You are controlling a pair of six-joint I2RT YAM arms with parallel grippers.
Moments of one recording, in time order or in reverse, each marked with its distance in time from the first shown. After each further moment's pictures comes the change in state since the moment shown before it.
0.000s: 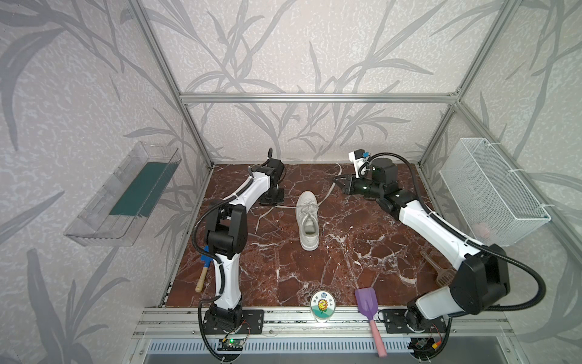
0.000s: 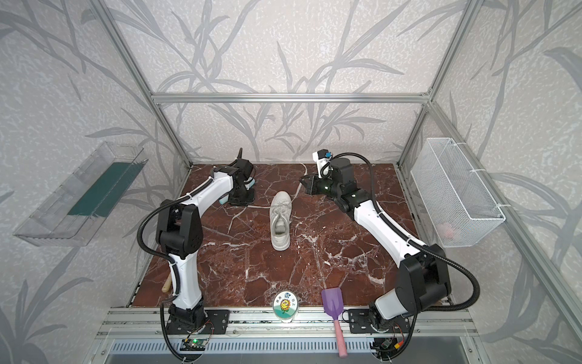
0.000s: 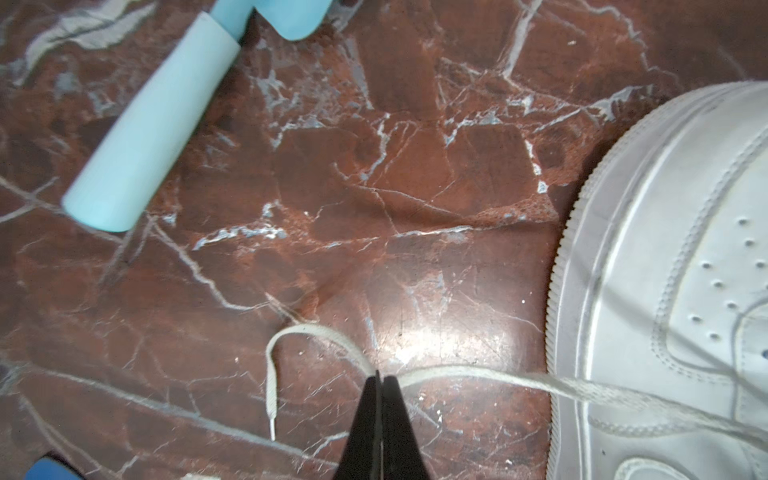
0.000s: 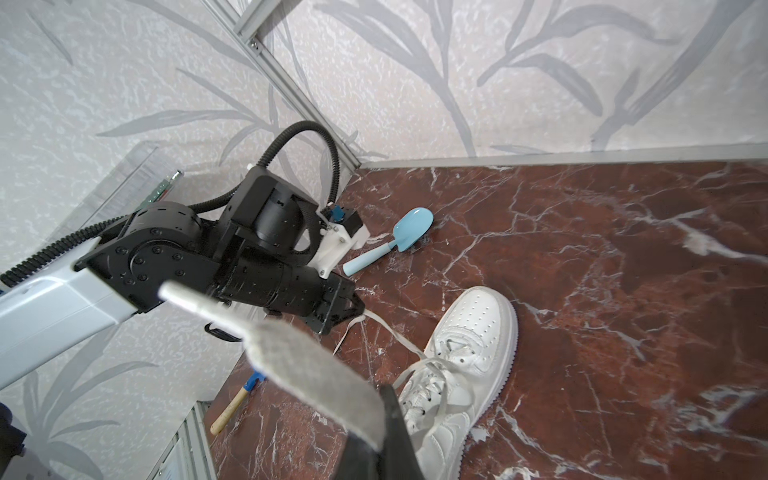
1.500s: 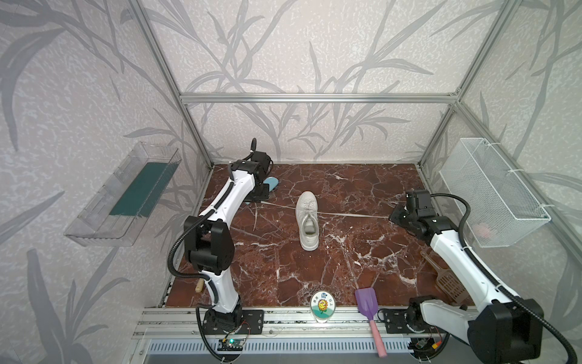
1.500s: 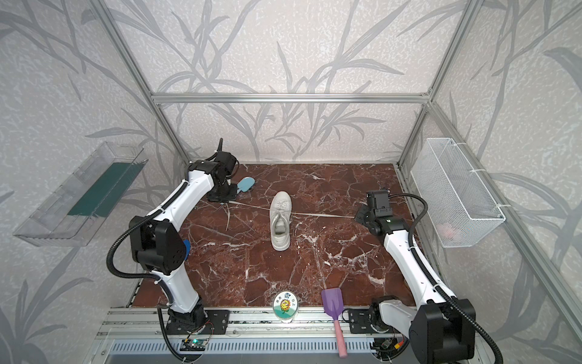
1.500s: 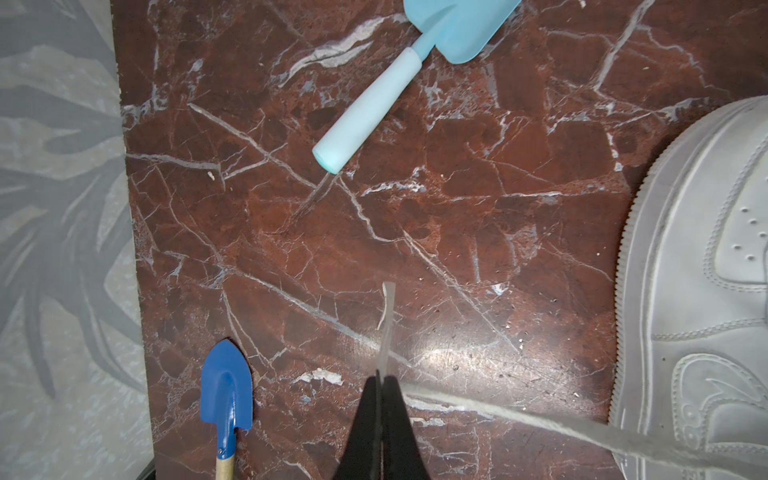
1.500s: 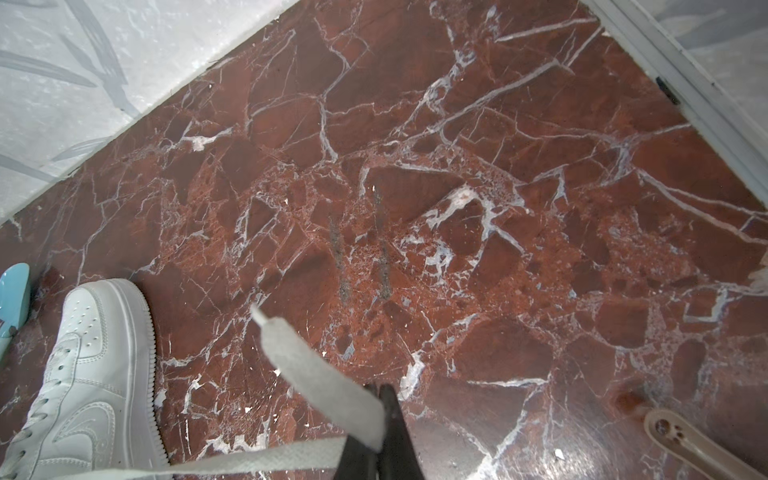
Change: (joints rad) left arm 0.066 -0.211 -0.026 -0.156 -0.154 0.030; right arm -0.278 -0.312 -0.338 -0.478 0.592 0.119
